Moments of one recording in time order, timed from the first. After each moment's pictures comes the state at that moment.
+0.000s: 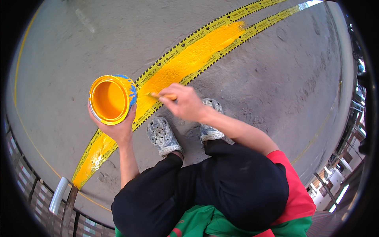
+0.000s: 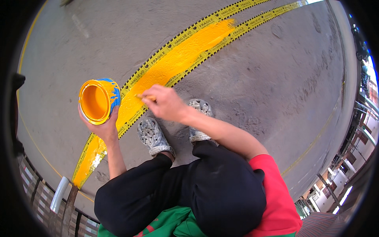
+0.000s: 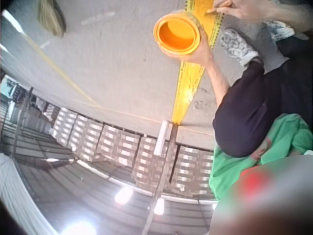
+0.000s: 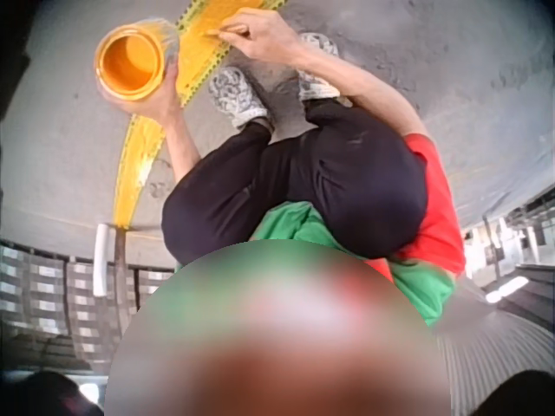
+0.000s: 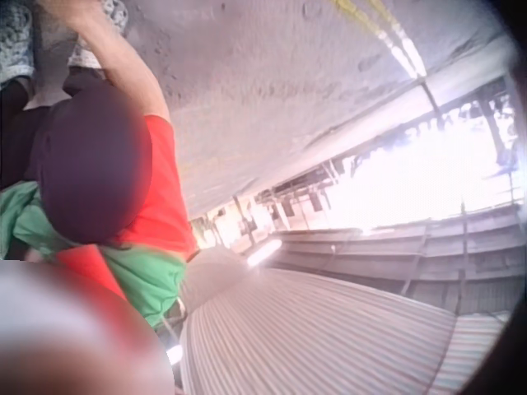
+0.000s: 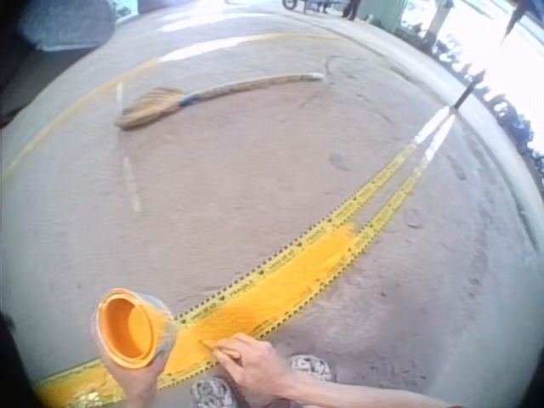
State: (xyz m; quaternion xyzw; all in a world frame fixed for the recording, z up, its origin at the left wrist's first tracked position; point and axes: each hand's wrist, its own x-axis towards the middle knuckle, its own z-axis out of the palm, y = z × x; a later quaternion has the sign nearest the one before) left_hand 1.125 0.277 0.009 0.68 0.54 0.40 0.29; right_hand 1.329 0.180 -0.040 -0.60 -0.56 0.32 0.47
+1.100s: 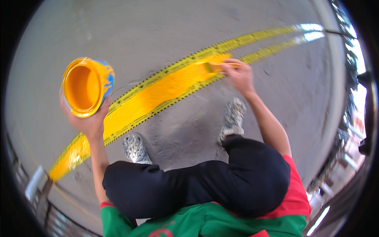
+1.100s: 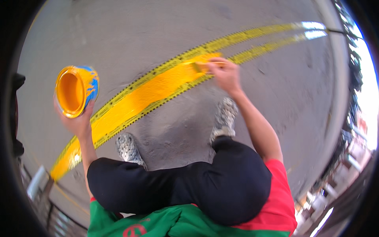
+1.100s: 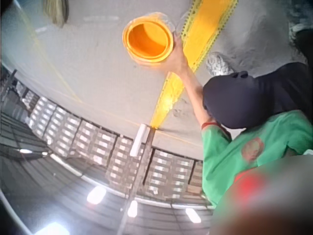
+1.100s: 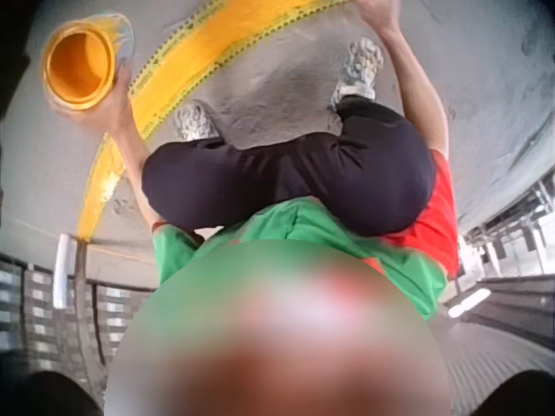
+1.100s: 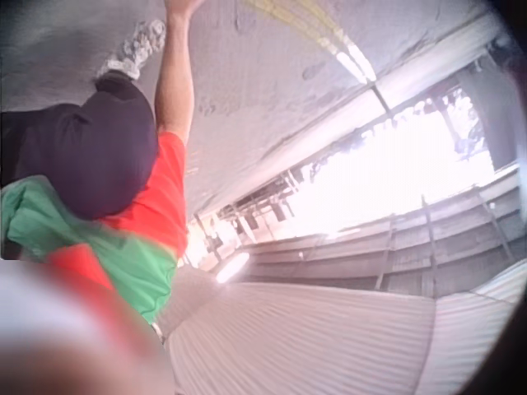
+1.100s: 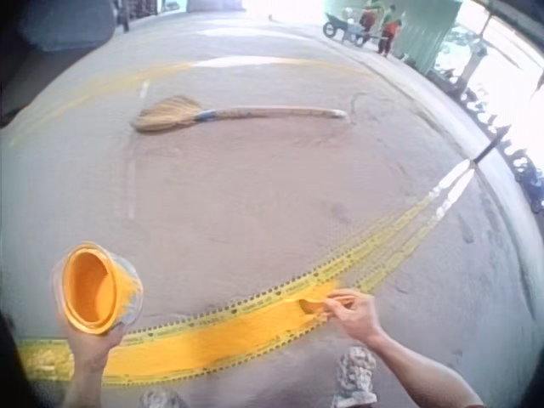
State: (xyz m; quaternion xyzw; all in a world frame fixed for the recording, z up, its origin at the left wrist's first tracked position) left_hand 1.184 0.333 0.048 0.71 0.50 0.44 0.23; right_hand 1.631 0.180 -0.057 -0.70 -0.45 0.35 0.44
